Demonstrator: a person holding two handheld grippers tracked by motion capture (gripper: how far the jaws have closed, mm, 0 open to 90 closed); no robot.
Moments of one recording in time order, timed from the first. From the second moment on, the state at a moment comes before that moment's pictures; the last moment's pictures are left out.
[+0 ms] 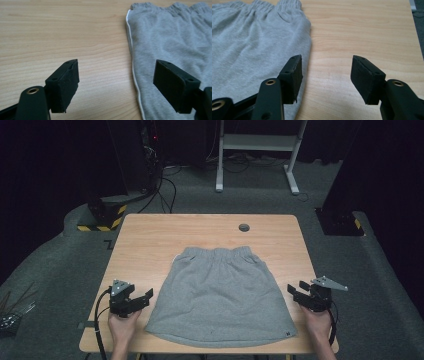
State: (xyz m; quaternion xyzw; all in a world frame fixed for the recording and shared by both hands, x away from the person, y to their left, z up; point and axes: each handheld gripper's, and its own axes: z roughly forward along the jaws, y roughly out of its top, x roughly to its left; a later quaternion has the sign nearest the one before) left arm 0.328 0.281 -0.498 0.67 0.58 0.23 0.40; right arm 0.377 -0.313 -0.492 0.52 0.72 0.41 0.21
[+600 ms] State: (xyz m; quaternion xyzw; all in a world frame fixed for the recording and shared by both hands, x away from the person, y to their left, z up) left arm 0.339 0.288 -0.516 0.67 0.60 0.27 0.36; right arm 0.387 -0.321 -0.518 0.55 0.72 0.36 0.21
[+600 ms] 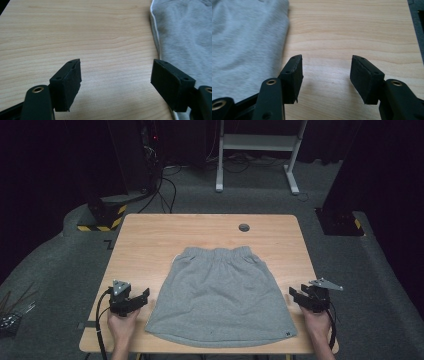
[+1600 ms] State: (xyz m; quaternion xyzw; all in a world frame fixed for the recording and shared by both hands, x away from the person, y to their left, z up) left arm 0.352 0.285 -0.529 0.68 0.61 0.27 0.30; right arm 0.391 -0.313 -0.522 0.54 0.74 0.32 0.24
